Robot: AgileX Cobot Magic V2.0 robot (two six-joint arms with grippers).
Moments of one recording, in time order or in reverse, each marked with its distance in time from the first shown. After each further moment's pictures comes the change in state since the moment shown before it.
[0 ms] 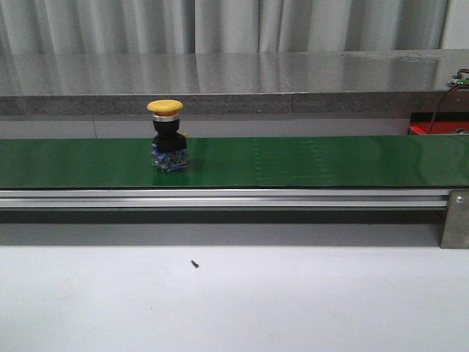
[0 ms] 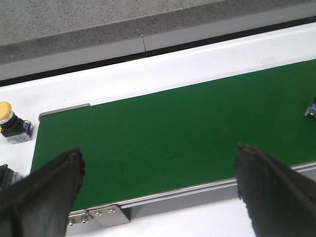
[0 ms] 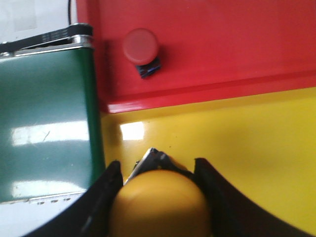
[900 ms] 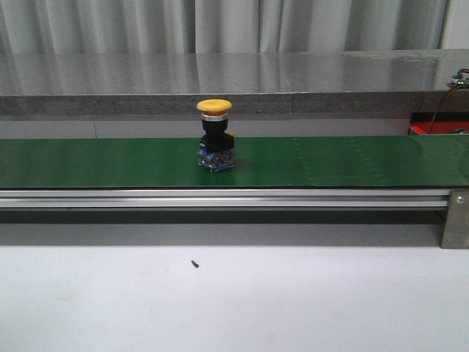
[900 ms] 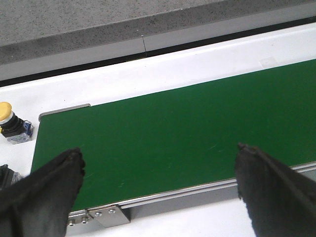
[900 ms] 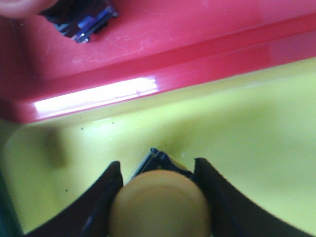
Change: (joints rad) left arm 0.000 0.000 0.000 -0.002 0.000 0.000; right arm -0.041 0.298 0.147 0.032 -0.216 0.002
